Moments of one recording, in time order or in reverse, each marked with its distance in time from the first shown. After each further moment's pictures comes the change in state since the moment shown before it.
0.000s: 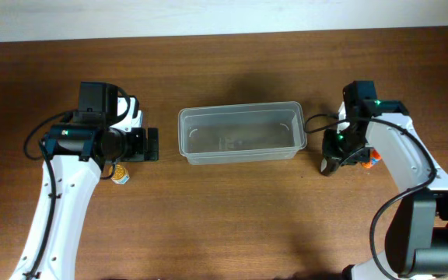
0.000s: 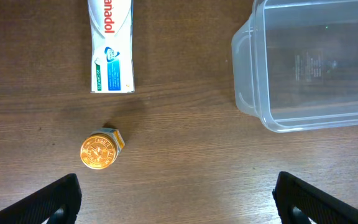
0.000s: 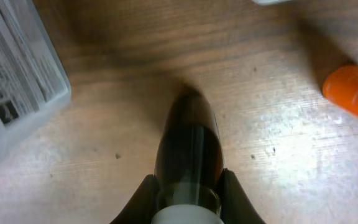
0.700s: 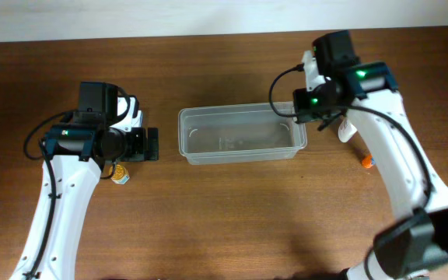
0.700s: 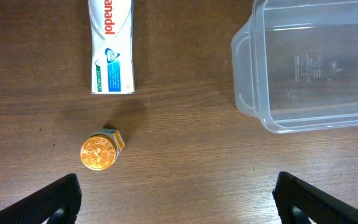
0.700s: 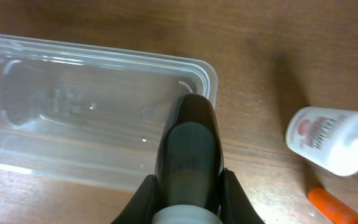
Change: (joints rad) left arm 0.000 0.000 0.000 0.002 0.000 0.000; right arm 0.237 0.014 0.426 -0.087 0.011 -0.115
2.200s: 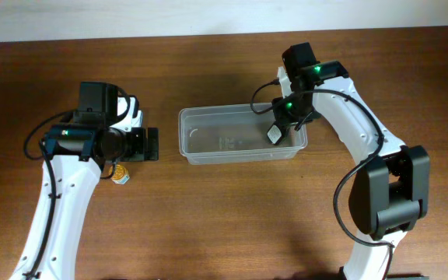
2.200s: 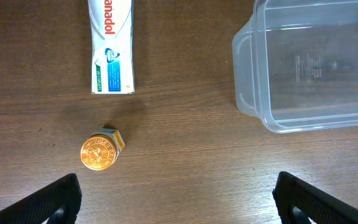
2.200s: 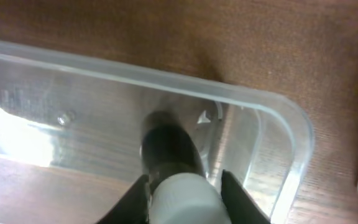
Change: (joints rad) left arm 0.000 0.000 0.000 0.000 0.000 0.000; right arm 0.036 0.267 0.000 0.097 -0.021 -0.003
